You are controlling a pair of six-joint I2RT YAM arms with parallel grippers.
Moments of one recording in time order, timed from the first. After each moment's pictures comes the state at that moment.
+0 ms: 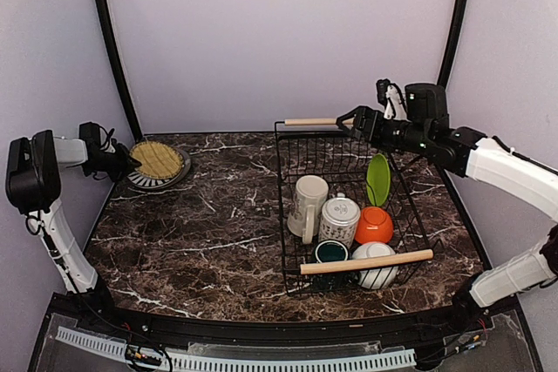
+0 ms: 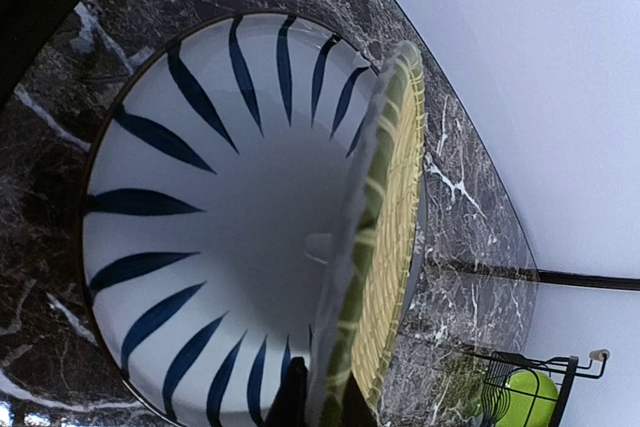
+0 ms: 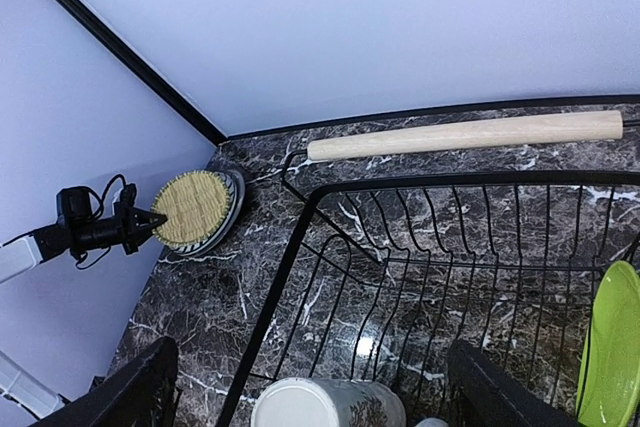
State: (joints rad) left arm 0.33 1.86 1.21 -0.26 0.59 -0.57; right arm 0.58 1.30 1.12 -0.16 -0.13 0.57
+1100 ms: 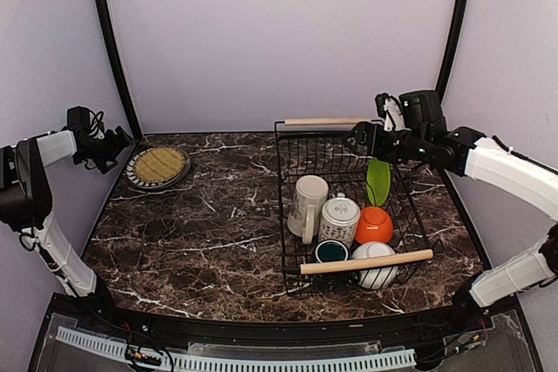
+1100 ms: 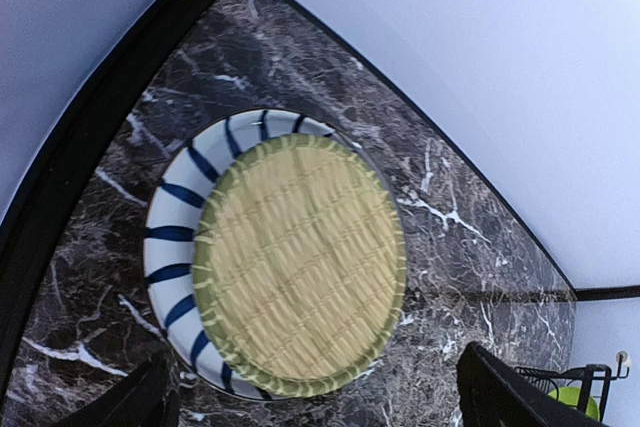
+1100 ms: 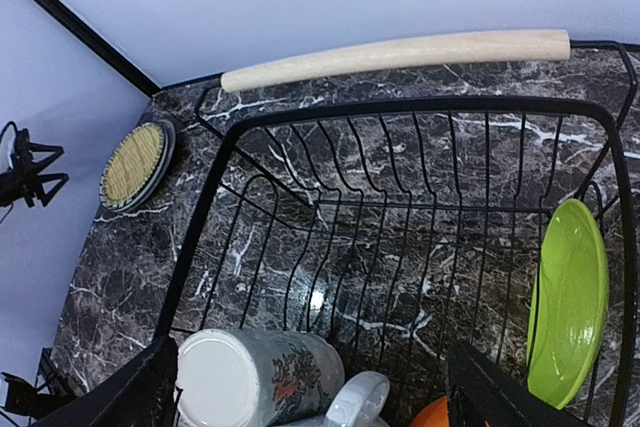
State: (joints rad) left arm 0.32 1.68 1.23 -0.35 0.42 -0.48; right arm 0.56 1.30 1.11 -0.31 -0.07 0.51
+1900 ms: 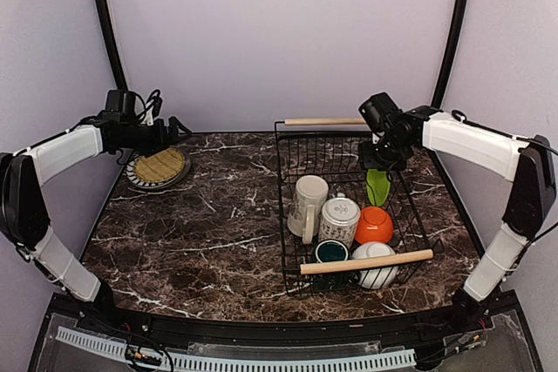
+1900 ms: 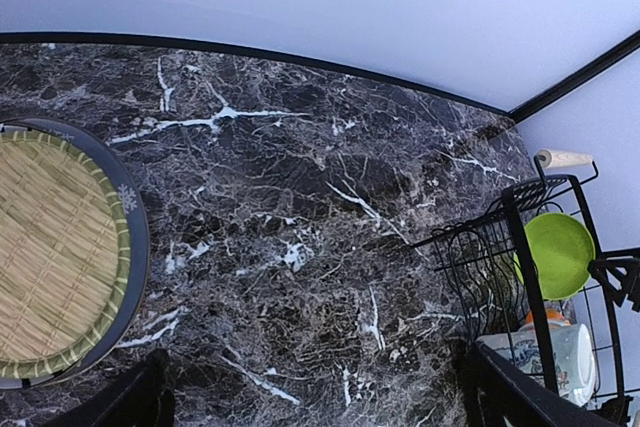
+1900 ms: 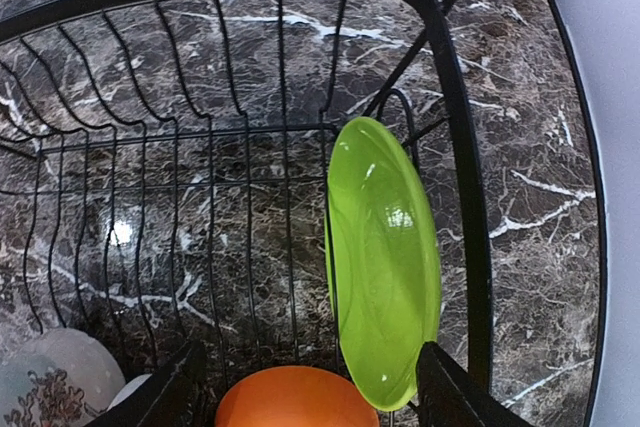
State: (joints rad) left arm -0.08 1.54 1.21 -0.33 0.45 -0.33; right arm 0.56 1.64 1.39 -0.80 0.34 0.45
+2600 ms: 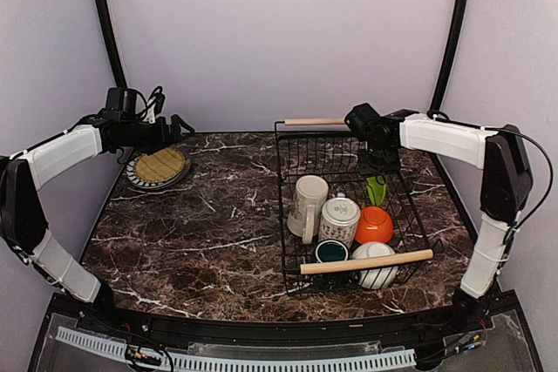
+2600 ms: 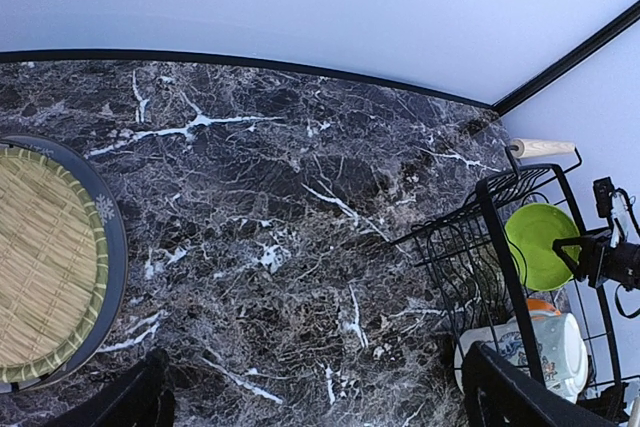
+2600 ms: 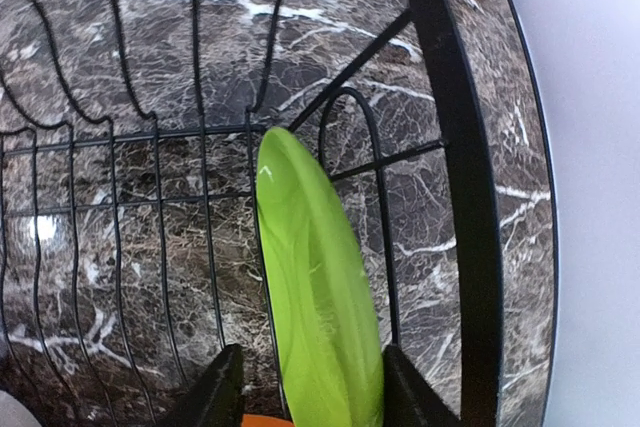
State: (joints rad) left arm -0.13 1.51 1.21 -0.33 0.45 -0.32; right arm 0.56 1.82 1.48 -0.86 0.51 0.45
